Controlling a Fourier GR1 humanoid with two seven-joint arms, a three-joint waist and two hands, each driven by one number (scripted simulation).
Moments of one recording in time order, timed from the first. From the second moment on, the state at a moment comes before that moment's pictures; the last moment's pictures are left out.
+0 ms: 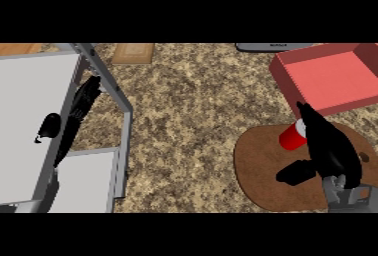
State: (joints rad) left arm -0.18 0.37 -0.11 -1.60 0.07 -0.03 0.03; right arm -0.22 -0.51 0.39 -1.82 0.58 0.10 1.01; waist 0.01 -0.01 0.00
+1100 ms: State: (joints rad) left arm -0.18 0.26 -0.11 -1.56 0.03 -0.07 -0.01; right arm -0.24 -0.42 0.33 -1.63 0.63 0.16 0.93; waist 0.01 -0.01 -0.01
